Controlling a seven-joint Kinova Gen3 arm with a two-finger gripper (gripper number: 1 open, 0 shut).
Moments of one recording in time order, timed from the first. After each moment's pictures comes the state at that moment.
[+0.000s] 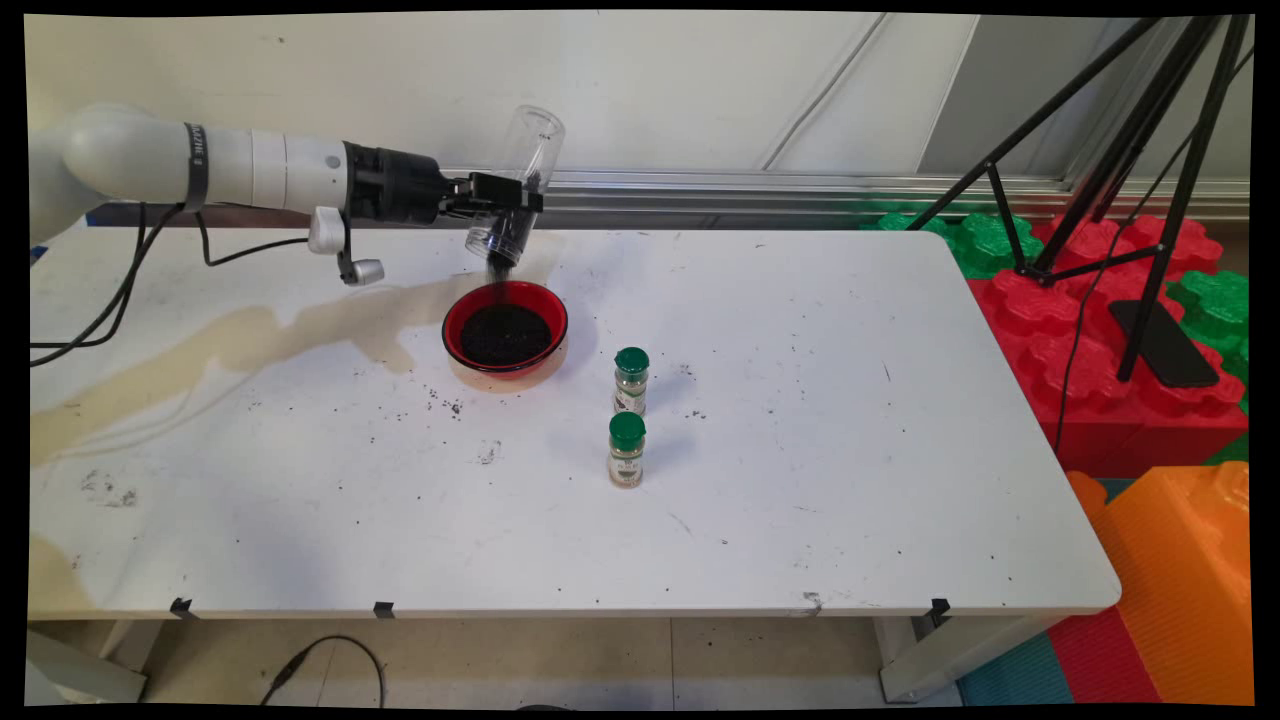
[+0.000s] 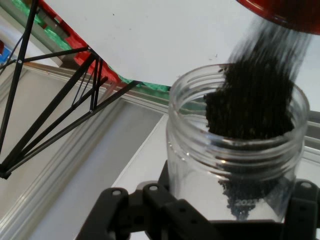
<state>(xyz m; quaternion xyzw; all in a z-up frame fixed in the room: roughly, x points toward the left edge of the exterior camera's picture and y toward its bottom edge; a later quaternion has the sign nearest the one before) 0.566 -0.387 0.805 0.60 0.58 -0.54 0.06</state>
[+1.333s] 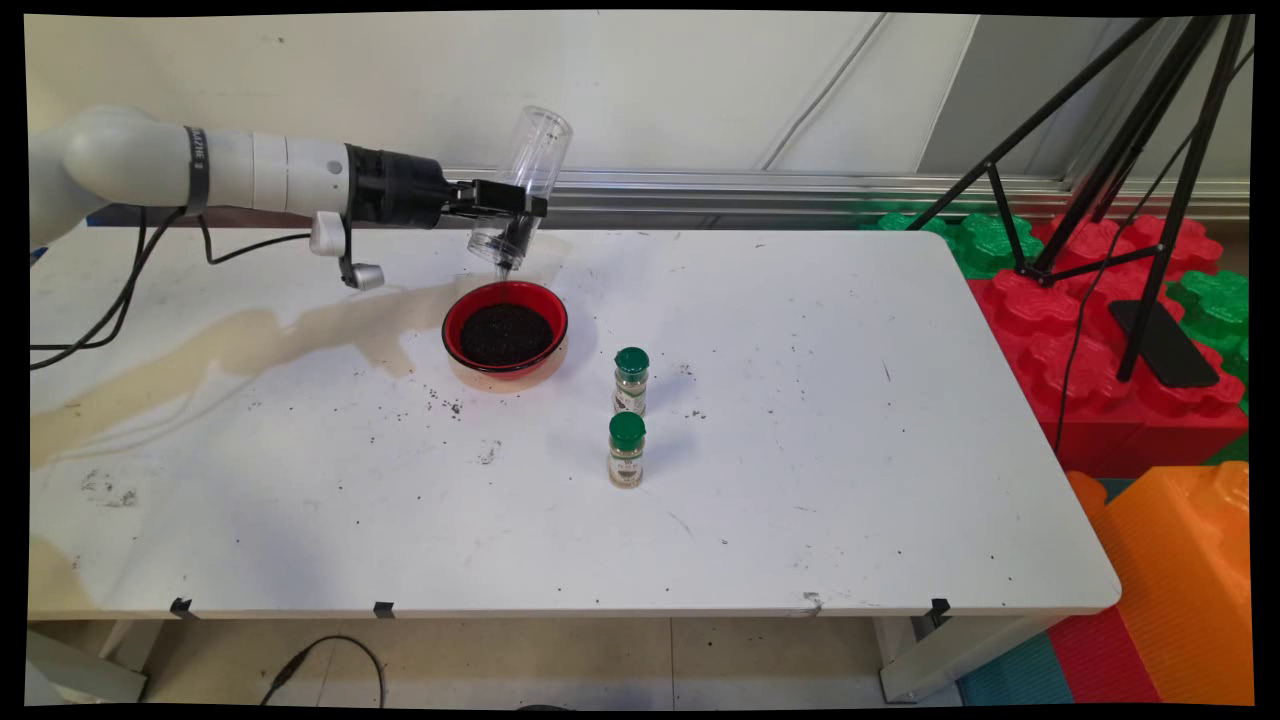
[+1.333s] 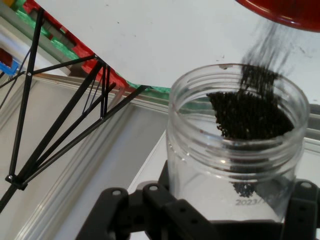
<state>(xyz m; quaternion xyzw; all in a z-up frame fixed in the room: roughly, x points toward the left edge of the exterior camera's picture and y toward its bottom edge) 0.560 -0.383 0.806 0.62 0.56 -0.54 0.07</state>
